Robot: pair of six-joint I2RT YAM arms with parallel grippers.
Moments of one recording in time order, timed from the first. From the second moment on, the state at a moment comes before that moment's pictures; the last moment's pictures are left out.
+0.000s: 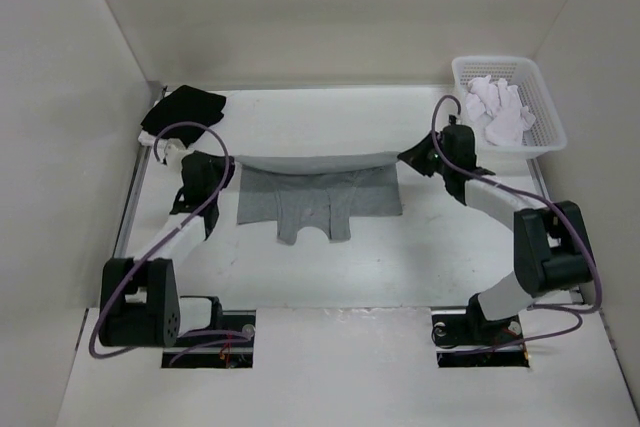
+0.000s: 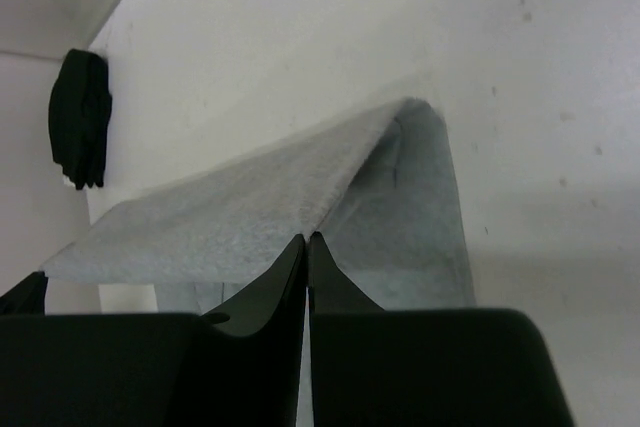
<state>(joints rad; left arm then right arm) -0.04 1.29 0.58 0.35 -0.14 -1.04 0.19 1.57 0.88 0.20 -0.20 0.83</state>
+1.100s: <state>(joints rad) -0.05 0.80 0.22 0.13 0.04 -1.07 0.25 1.24 0.35 0.21 -0.10 0.89</state>
